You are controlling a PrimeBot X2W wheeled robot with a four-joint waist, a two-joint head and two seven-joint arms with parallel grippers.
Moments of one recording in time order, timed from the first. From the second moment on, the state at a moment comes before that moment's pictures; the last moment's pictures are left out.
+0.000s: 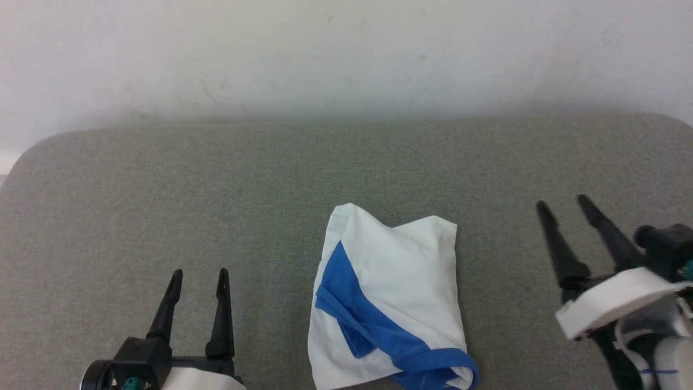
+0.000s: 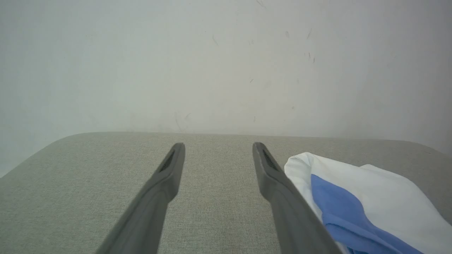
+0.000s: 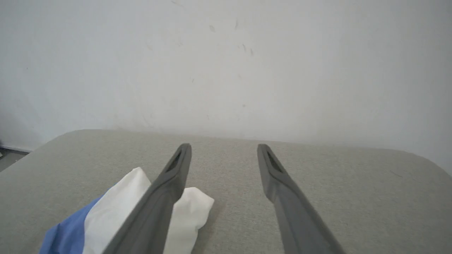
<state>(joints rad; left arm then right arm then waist) 0.13 0.14 -0.09 -0.06 -0.19 0.06 -0.26 -0.06 -0.15 0.03 -0.10 0.30 0.13 0.11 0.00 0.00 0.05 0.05</state>
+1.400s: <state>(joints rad) 0.11 0.10 -0.06 -0.02 -0.17 0.04 -0.26 -0.26 -0.09 0.14 0.51 0.88 0.13 0.63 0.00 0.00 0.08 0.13</state>
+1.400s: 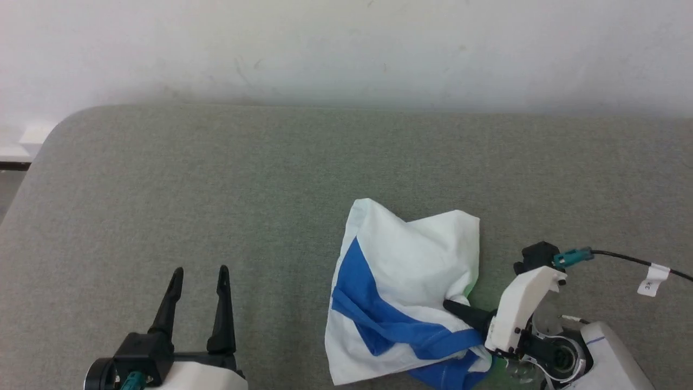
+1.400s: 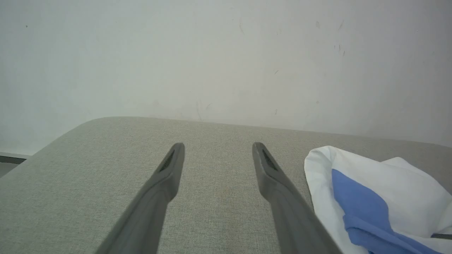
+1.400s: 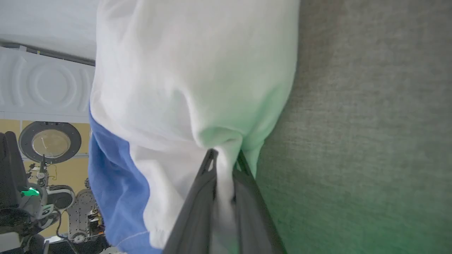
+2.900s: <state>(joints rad) -0.15 0.14 -0.12 -0.04 -0.11 -0.04 -0.26 -0.55 -0.46 -0.09 0.84 0.23 0.13 0.03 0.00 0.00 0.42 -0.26</state>
